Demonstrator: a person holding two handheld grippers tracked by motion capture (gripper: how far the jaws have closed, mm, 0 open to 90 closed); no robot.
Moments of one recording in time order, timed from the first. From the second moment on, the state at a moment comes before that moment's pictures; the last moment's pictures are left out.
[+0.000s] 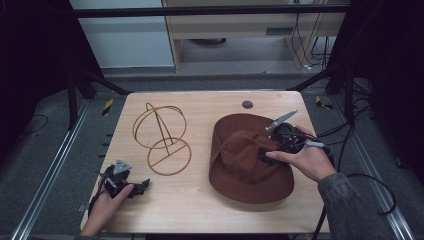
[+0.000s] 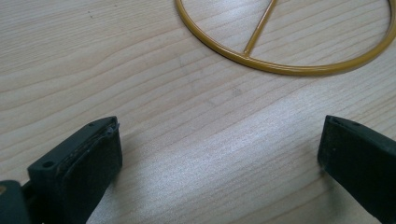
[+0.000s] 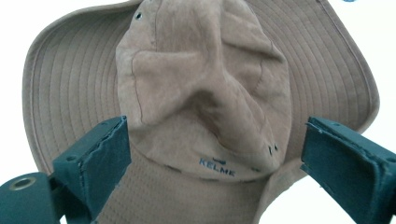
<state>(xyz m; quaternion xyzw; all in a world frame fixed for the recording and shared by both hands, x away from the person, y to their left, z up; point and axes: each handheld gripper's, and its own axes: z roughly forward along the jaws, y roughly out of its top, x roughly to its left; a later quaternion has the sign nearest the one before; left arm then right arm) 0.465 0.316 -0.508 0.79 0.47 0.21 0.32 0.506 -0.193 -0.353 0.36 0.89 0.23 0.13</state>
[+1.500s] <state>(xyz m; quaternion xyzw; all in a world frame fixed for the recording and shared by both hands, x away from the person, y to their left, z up) 0.465 0.316 -0.508 0.79 0.47 0.21 0.32 0.574 -0.139 -0.396 0.34 0.92 0.17 0.06</state>
